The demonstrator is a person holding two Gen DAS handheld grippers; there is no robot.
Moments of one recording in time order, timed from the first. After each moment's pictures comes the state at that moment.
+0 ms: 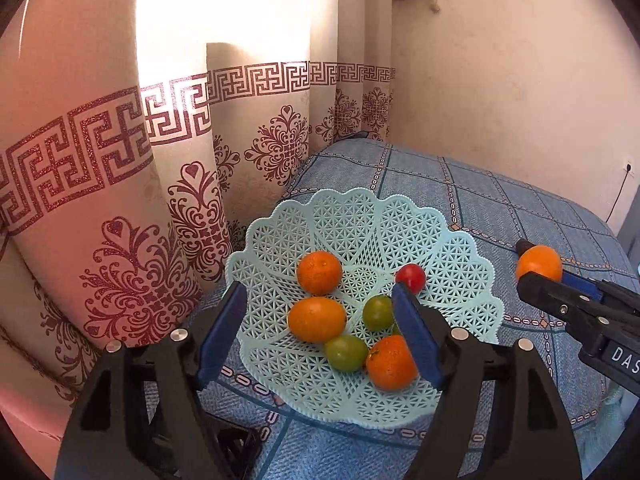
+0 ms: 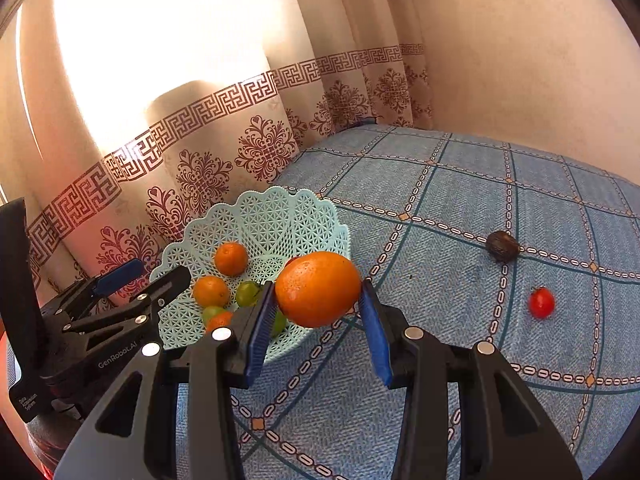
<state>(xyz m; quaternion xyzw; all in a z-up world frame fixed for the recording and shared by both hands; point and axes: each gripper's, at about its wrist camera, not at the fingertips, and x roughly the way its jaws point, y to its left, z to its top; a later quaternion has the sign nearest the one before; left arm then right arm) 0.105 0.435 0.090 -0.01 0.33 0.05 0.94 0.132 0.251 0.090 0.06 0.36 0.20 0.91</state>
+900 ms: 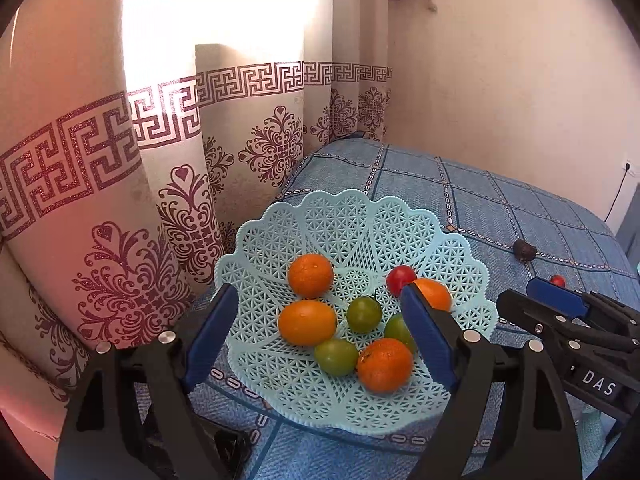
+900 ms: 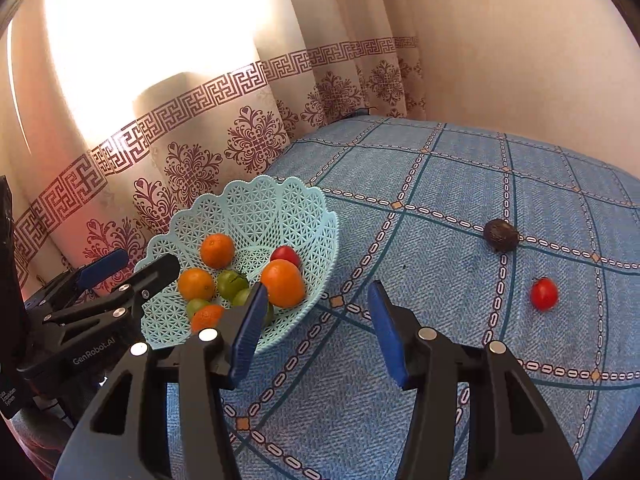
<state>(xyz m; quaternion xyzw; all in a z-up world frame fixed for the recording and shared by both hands) 0.111 0.424 0.089 -0.01 0.33 0.05 0.94 0.135 0.239 0.076 0.06 0.37 0.19 0.91</state>
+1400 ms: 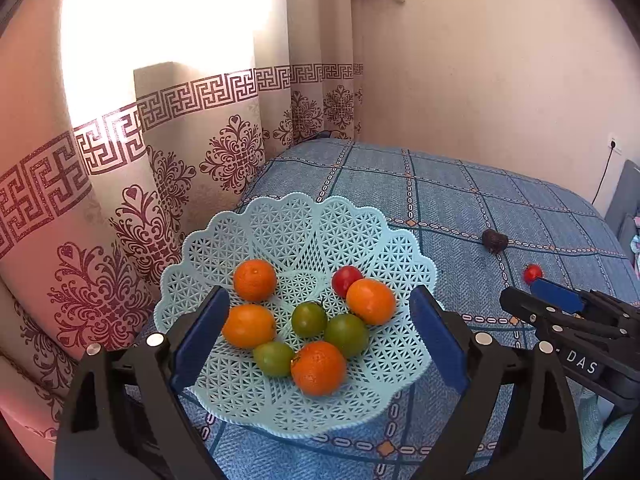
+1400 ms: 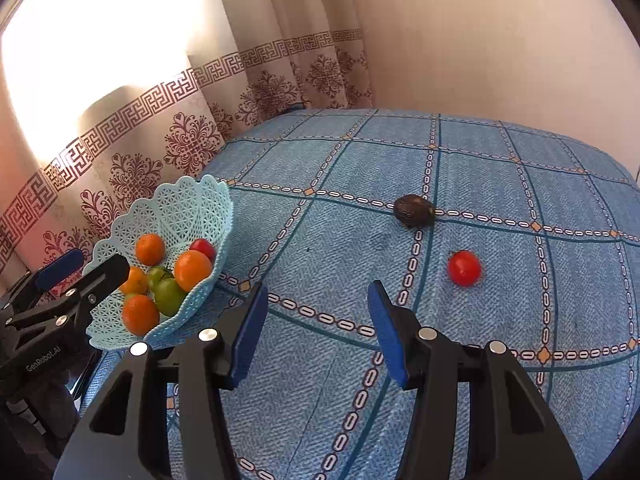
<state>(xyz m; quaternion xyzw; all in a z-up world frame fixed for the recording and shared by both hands) 0.116 0.376 0.091 0.02 0.33 0.02 0.94 0.135 0.179 0.061 0.08 0.39 0.11 0.91</state>
